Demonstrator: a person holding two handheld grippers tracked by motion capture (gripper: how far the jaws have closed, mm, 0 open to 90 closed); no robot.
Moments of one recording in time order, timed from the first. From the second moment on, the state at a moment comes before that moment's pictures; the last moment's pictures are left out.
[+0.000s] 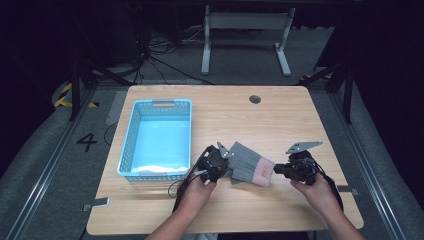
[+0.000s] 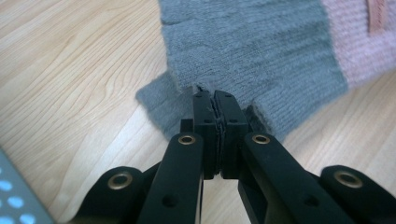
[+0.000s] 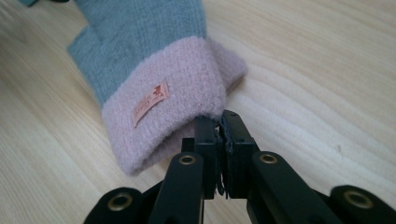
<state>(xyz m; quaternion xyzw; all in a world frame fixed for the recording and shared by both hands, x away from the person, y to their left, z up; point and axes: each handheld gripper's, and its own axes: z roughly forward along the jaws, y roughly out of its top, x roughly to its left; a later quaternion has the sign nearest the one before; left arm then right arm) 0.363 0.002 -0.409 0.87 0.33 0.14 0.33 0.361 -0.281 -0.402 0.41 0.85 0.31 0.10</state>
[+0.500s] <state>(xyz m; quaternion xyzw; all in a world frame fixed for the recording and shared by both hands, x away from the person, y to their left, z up) 0.345 0.014 -0.405 0.87 0.34 0.14 0.33 0.395 -0.262 -0.403 0.40 0.86 0.31 0.11</state>
